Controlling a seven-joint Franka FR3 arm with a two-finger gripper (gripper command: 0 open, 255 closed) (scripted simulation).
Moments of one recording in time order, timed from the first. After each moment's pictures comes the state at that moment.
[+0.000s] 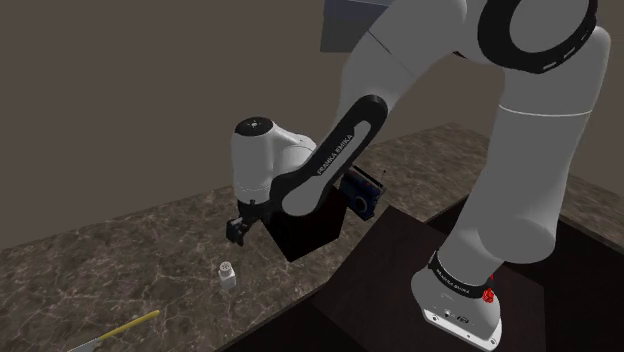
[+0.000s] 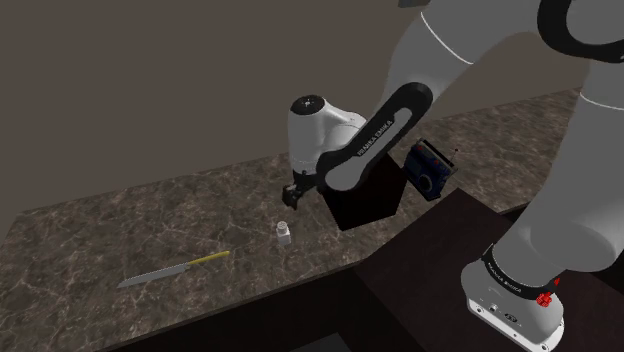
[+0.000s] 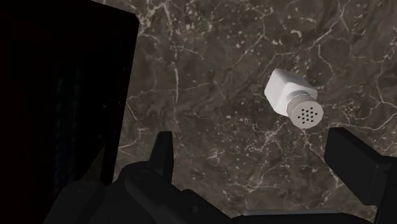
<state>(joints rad) 0.15 0.26 0.32 -2.35 -0.33 2.63 0.75</state>
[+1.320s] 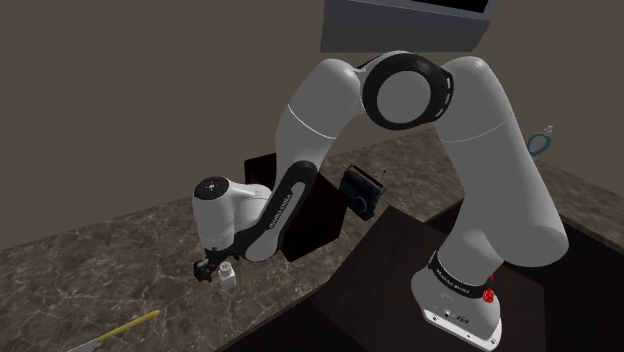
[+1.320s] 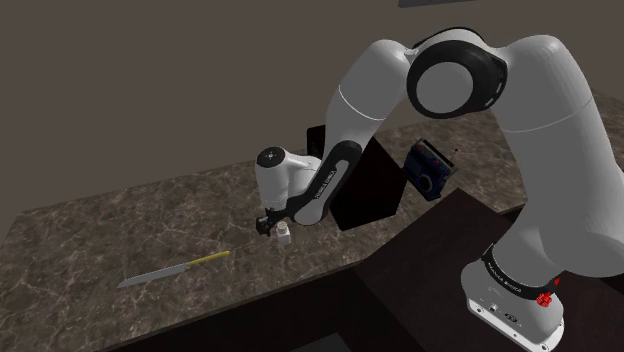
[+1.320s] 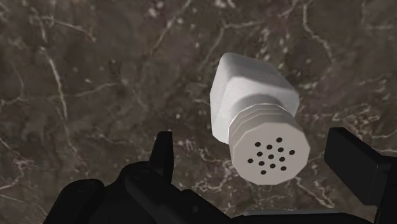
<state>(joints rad) 0.35 0.76 0.18 -1.96 -0.50 2.72 0.96</state>
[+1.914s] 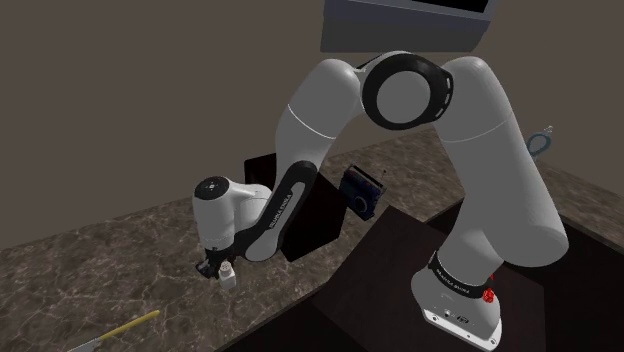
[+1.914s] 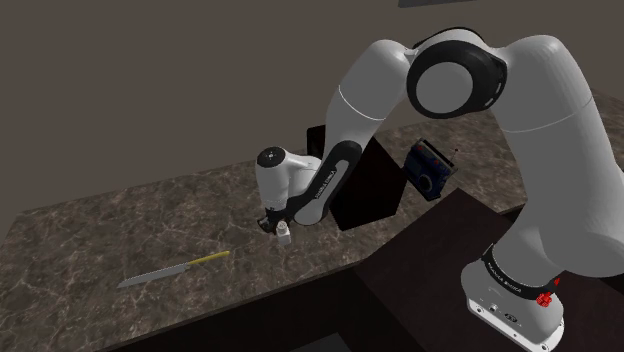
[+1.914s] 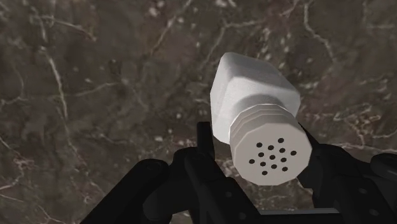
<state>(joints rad) 0.35 0.76 0.18 -1.96 -0.50 2.72 0.96</state>
